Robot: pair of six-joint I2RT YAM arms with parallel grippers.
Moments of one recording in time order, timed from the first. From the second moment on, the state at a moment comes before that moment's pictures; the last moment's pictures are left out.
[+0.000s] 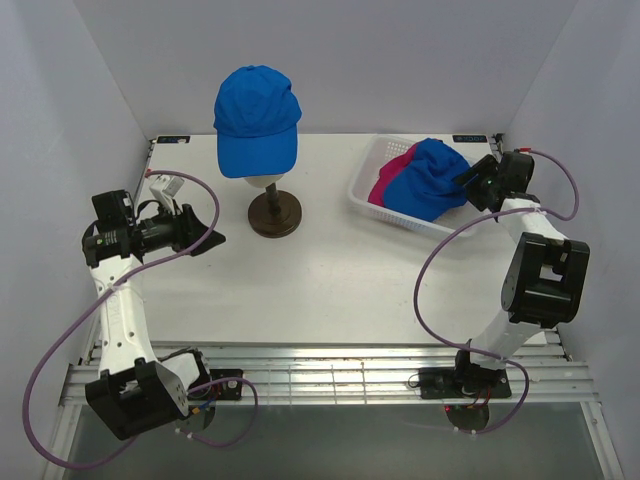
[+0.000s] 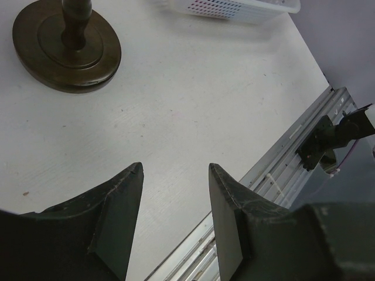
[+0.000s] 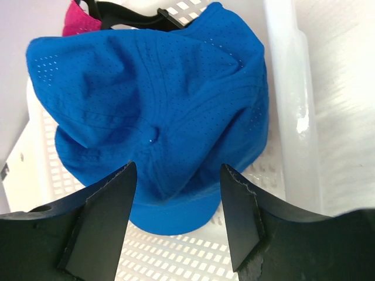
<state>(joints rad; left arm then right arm) 0.34 1.08 1.10 -0.90 1.08 0.31 -0.18 1.69 1.15 -0.07 -0.21 0.68</state>
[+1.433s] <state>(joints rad) 0.34 1.09 1.09 -0.89 1.08 0.31 -0.17 1.52 1.23 -0.01 -0.24 0.53</state>
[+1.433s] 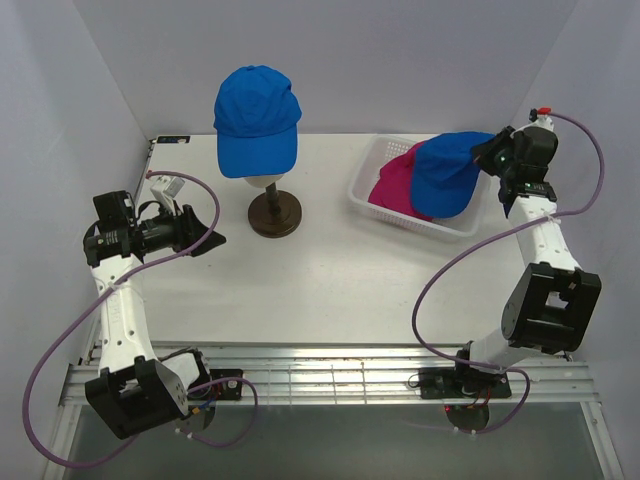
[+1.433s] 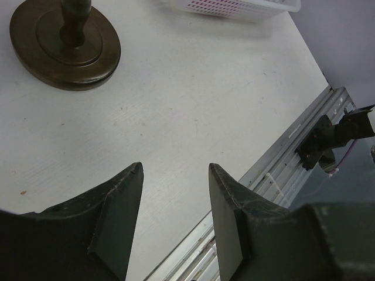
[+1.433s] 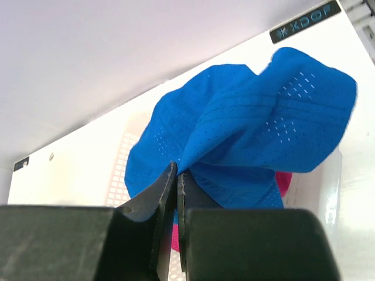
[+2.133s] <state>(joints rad) 0.34 1.10 1.43 -1.04 1.08 0.34 0.01 1.33 1.51 -0.10 -0.25 0.40</state>
